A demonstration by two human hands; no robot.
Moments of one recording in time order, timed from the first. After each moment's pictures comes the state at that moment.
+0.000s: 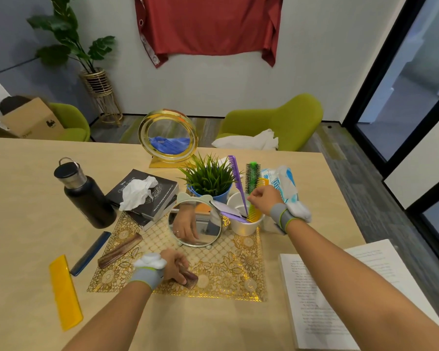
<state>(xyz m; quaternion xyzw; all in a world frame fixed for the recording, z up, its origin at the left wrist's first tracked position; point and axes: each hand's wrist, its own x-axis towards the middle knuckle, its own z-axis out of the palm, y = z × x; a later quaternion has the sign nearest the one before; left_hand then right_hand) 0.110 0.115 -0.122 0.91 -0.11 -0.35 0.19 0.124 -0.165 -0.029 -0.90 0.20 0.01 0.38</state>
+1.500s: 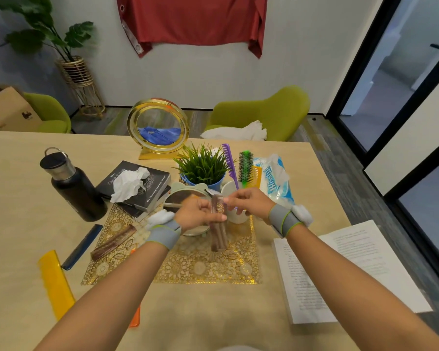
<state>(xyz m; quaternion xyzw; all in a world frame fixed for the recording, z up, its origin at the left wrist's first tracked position) 0.122 0.043 -0.040 0.77 -0.16 -0.30 0.53 0.077 -0.132 -0.016 -0.83 0.09 0.12 0.54</state>
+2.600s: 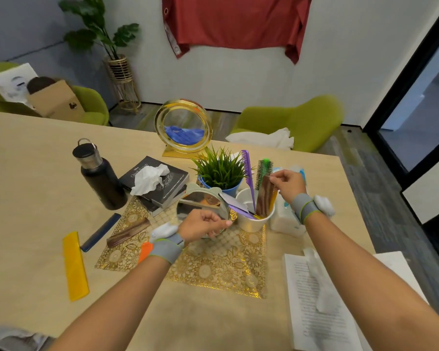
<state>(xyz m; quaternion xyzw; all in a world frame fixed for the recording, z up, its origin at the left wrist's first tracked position) 0.104 0.051 -0.048 0.77 -0.05 -0.26 0.57 0.149 -0.199 -0.035 -0.83 0.21 -0.09 0.52</state>
